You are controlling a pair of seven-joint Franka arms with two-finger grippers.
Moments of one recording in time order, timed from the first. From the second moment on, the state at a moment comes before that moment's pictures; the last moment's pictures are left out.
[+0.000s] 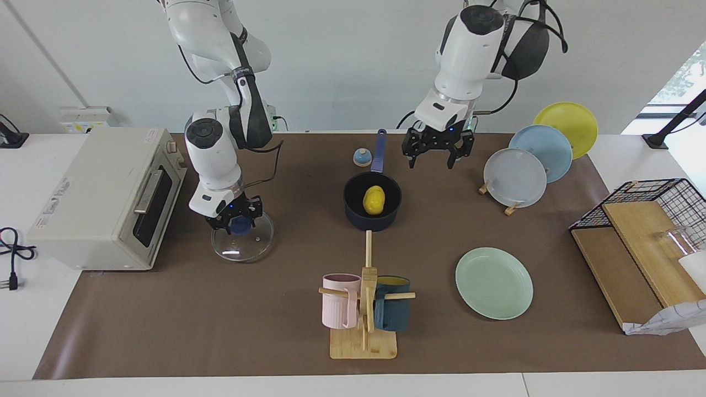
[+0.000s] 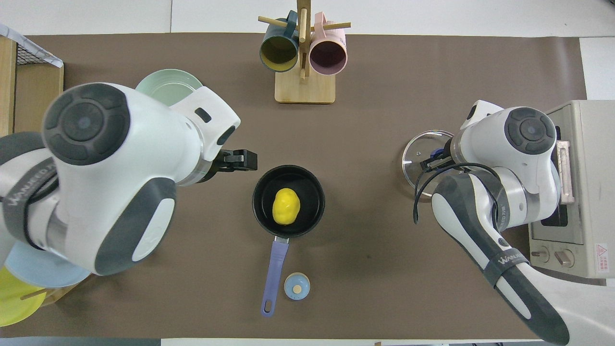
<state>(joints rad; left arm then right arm) -0.46 0.04 -0.09 -1.76 -0.03 1.86 -0.45 0.05 0.15 0.10 -2.10 -0.06 2.30 -0.16</state>
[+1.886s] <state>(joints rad) -0.68 0.23 -0.09 -2.03 -0.02 2.24 -0.53 -0.01 0.05 0.01 -1.64 -0.04 1.64 -0.01</state>
